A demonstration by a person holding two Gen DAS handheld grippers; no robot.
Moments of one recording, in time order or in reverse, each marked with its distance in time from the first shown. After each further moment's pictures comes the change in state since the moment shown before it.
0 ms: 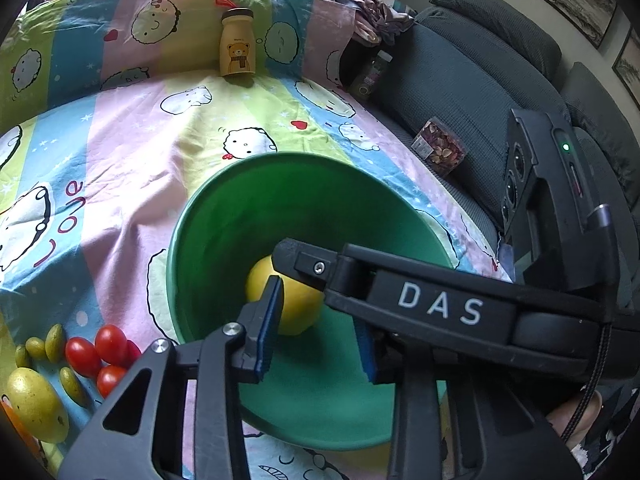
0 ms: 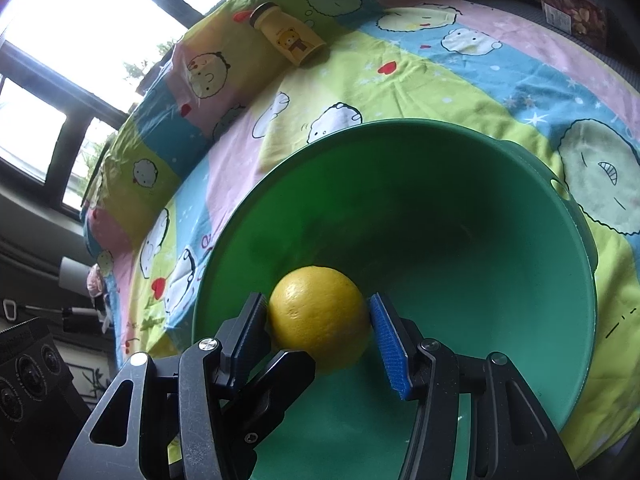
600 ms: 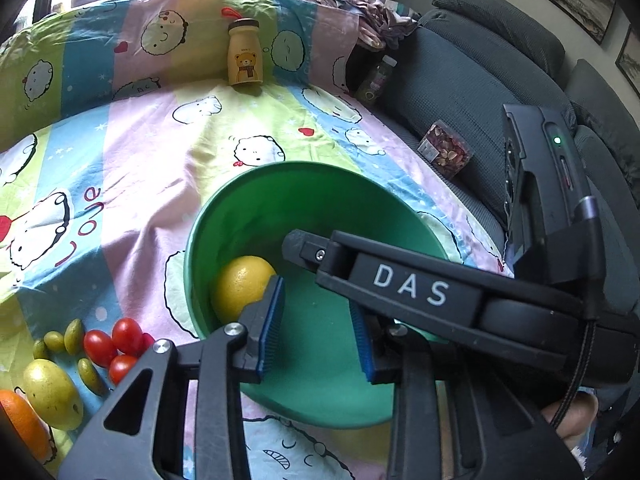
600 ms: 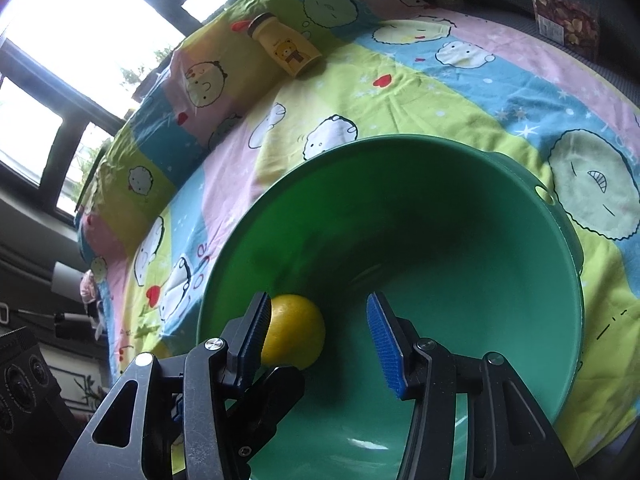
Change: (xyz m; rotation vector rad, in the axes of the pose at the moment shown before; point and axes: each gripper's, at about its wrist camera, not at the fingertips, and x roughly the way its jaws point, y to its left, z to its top) left arm -0.020 -0.008 -0.003 0.018 -0.035 0.054; right arm -0.007 0.008 0.000 -0.013 -0.050 -0.038
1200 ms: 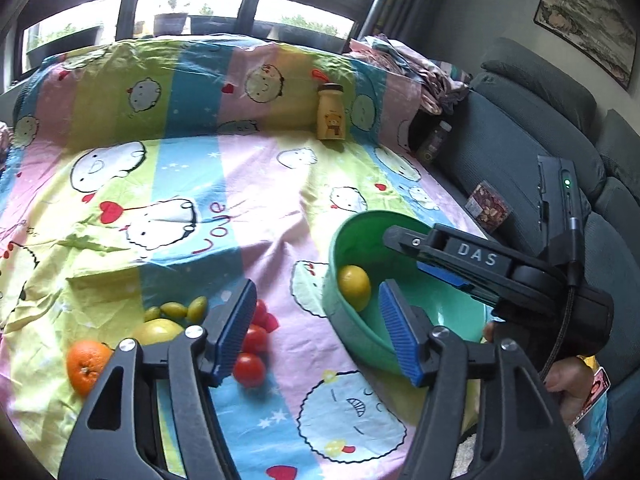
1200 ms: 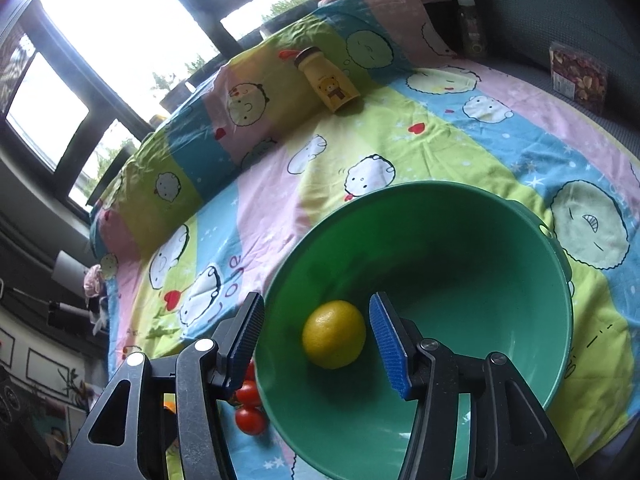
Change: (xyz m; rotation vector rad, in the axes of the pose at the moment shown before) left arm -0.105 0.047 -0.029 -0.117 -0.196 0.209; right arm -0.028 0.044 -0.012 -0.120 -0.116 0.001
